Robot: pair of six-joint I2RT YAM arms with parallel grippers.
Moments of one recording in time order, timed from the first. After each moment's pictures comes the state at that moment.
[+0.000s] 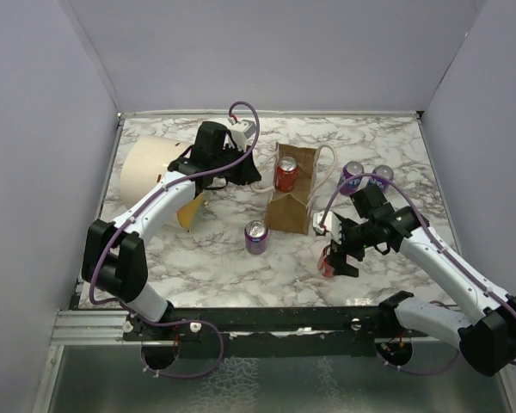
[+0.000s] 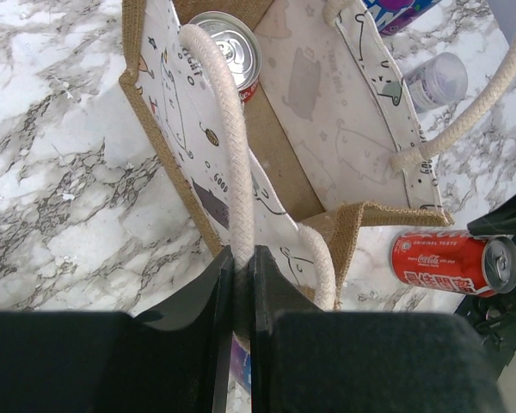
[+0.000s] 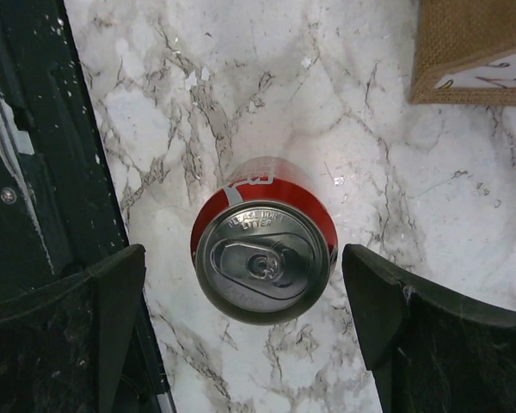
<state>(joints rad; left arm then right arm) -0.44 1.56 1.26 -0.31 0.48 -0.19 0.47 1.05 0.85 -0.96 -0.51 -0.82</state>
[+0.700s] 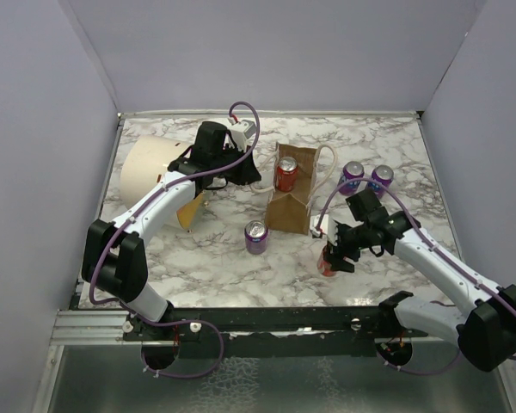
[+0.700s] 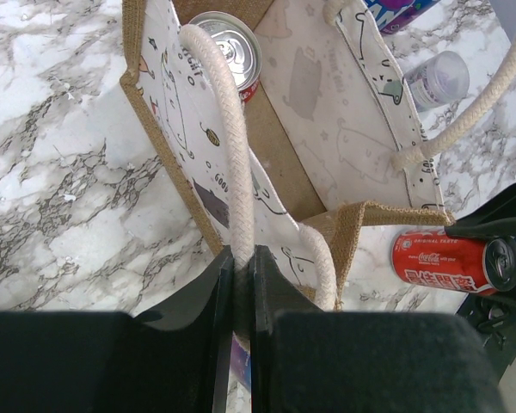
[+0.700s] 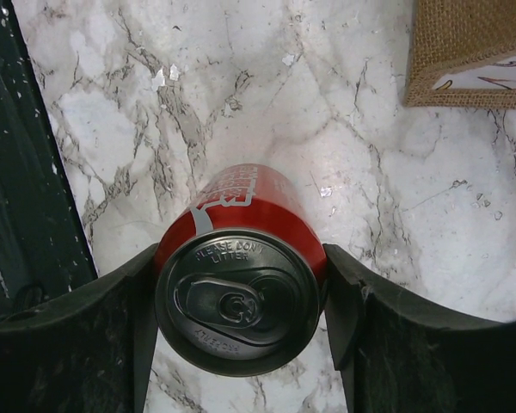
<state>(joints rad) -0.44 1.56 1.26 -0.31 0.48 -0.18 0.47 1.09 0.75 -0.81 -0.48 -0.84</state>
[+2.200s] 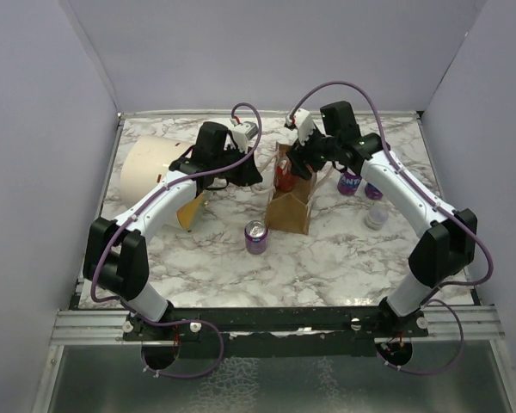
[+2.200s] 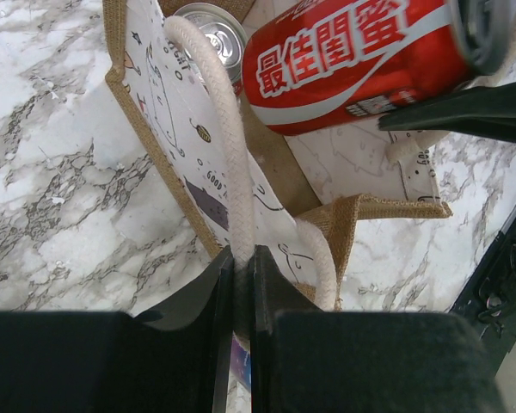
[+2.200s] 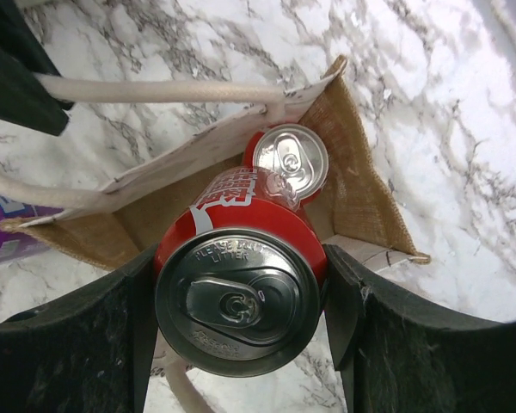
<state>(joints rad) -0.44 1.58 1.26 -0.31 0.51 -0.17 0.47 1.64 1.56 -0.60 -0.31 -0.42</state>
